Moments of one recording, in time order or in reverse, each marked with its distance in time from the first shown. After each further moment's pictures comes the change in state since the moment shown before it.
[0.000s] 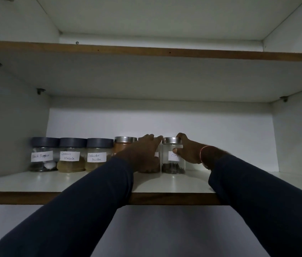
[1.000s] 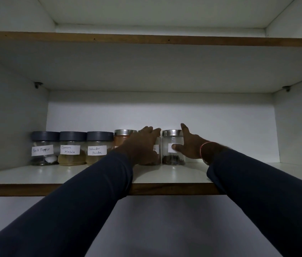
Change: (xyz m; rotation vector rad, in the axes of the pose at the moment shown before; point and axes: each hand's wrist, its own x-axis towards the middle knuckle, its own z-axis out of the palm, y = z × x) left_hand -0.003 -0.003 0.002 0.032 0.039 0.004; right_hand 0.008 0.013 0.009 -0.065 0.046 0.045
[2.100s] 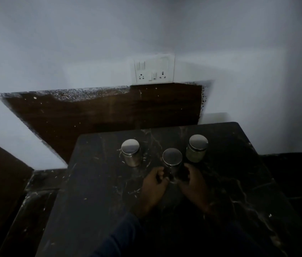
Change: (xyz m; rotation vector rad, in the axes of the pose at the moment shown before) left_hand -0.600 0.283 0.210 -1.104 -0.550 -0.941; right_hand -0.647 0.089 0.293 0.521 -0.459 0.645
